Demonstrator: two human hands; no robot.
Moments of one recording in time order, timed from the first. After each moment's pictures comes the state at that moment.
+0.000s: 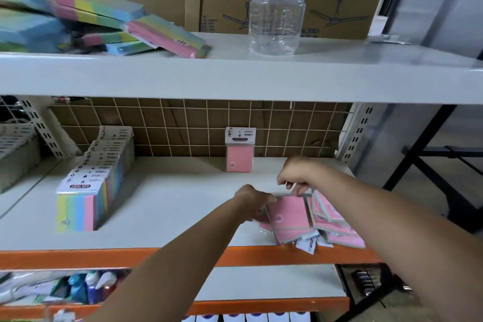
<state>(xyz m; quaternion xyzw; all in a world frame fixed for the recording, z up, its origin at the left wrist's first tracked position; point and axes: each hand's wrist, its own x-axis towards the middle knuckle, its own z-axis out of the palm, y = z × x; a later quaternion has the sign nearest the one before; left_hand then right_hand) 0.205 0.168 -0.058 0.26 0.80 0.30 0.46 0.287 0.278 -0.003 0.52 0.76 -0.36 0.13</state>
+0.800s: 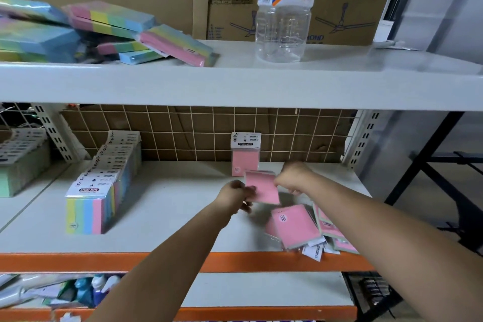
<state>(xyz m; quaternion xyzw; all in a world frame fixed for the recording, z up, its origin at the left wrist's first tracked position) 0.169 0.133 -0.052 0.27 0.73 0.47 0.42 0.271 0.263 -0.004 0.51 0.82 -0.24 0.07</state>
